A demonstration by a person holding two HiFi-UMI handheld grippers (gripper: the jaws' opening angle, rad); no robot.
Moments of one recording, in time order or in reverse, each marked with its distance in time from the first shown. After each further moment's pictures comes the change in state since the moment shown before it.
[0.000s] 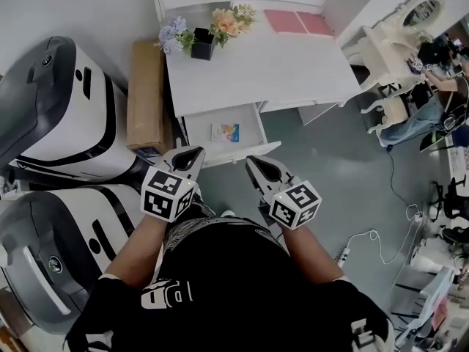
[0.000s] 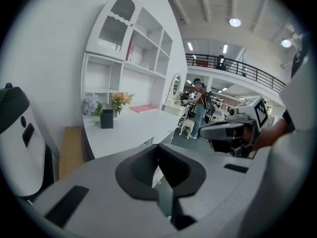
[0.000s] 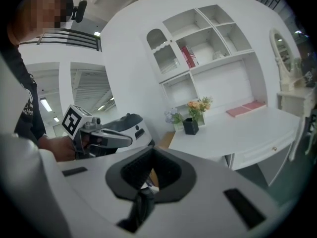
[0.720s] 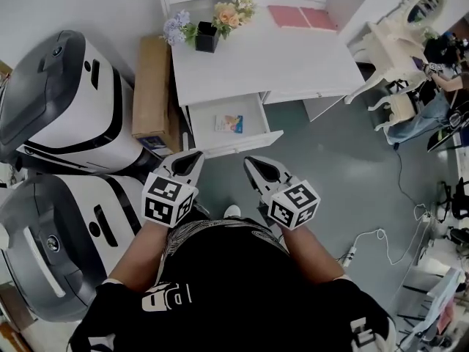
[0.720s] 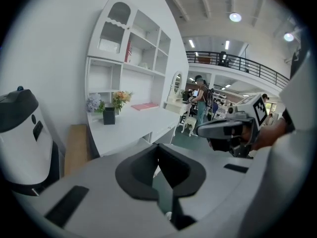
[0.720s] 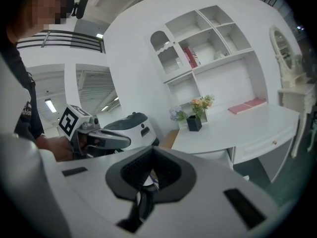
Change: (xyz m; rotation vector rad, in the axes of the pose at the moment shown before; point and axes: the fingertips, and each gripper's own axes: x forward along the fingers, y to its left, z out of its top) left arm -0.034 -0.039 -0.035 0.010 0.013 0.054; right arm -0.033 0.029 -0.030 0.001 0.000 0.038
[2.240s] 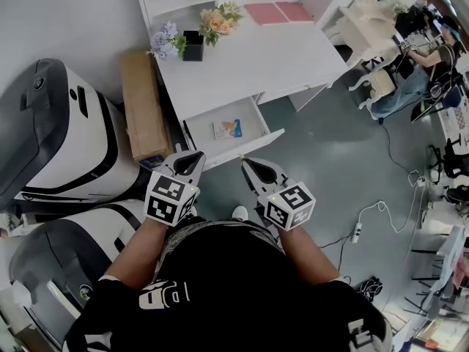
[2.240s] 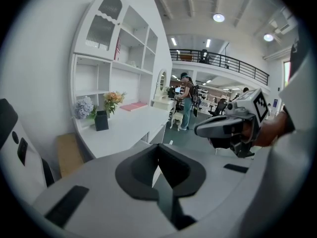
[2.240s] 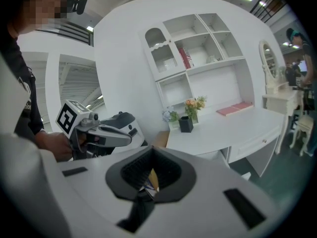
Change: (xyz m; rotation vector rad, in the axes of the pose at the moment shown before) left arm 0.004 0.067 0.015 0.137 0.029 -0.186; right arm 0.061 0.025 0.012 0.018 -0.012 -0.202
